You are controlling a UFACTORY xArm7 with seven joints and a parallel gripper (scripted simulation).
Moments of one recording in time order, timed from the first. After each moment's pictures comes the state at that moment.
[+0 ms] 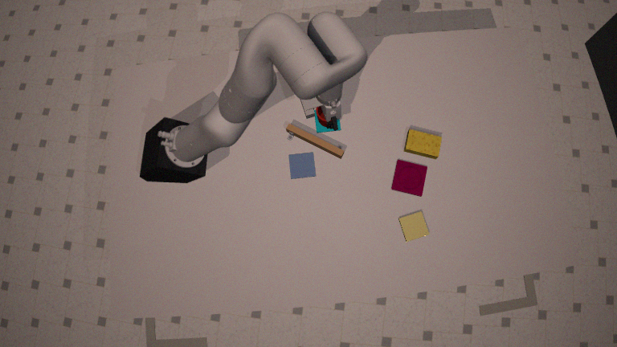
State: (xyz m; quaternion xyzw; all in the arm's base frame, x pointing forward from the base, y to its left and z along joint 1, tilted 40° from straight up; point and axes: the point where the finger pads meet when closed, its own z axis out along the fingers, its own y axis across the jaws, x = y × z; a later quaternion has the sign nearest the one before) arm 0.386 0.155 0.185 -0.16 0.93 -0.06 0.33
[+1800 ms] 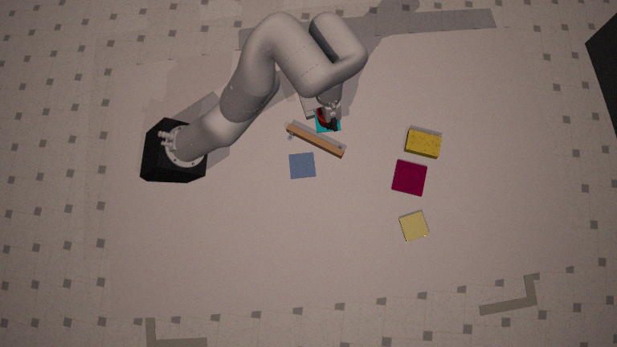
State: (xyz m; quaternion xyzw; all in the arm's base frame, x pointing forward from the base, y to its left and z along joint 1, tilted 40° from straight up) arm 0.391 0.155 0.178 -0.16 0.93 -0.06 0.33
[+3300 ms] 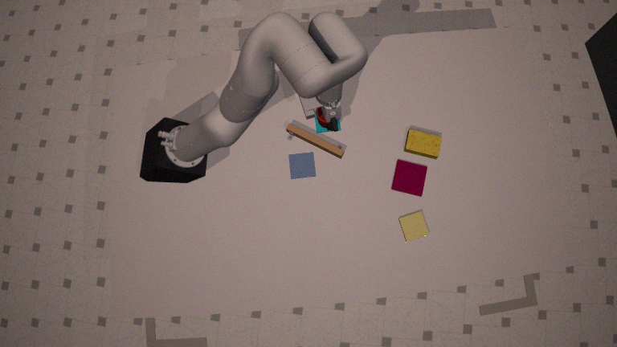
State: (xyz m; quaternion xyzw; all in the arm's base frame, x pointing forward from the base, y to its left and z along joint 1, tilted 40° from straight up) arm 0.390 0.154 0.180 -0.15 0.93 -0.06 0.33
